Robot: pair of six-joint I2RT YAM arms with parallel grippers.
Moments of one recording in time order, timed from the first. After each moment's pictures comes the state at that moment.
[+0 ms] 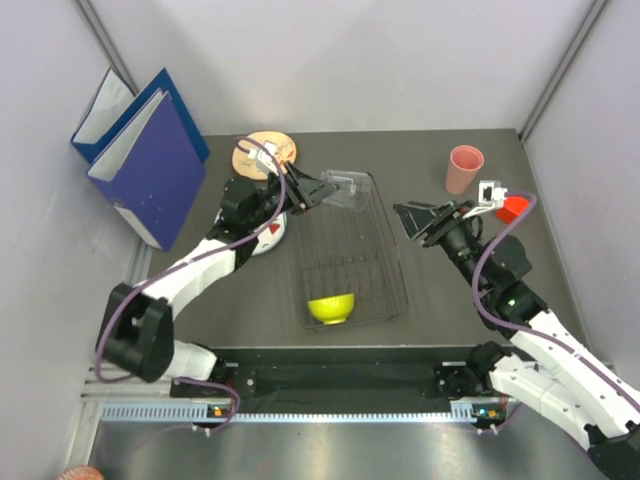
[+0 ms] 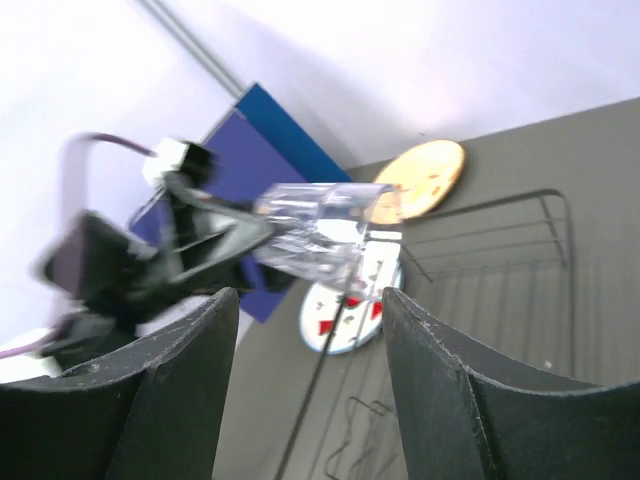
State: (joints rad) left arm -0.45 1.34 0.90 0.47 0.50 -0.99; right arm 0.61 0.70 0.65 0.22 0.09 0.68
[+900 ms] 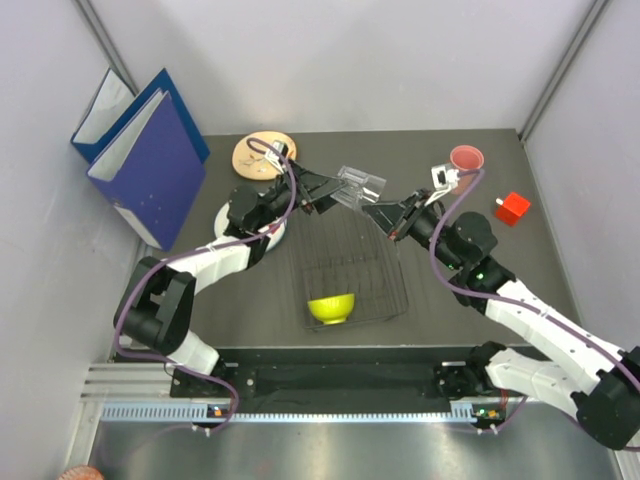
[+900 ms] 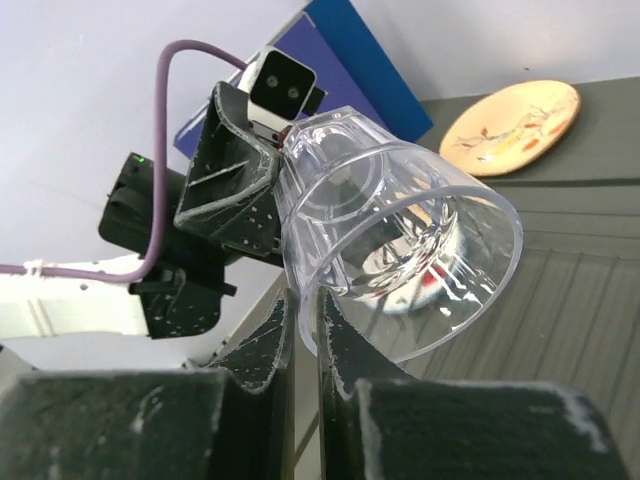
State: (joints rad) left arm -0.45 1.55 0.85 1.09 0.67 -1.50; right arm 0.63 0.96 0.71 0.42 -0.16 0.68
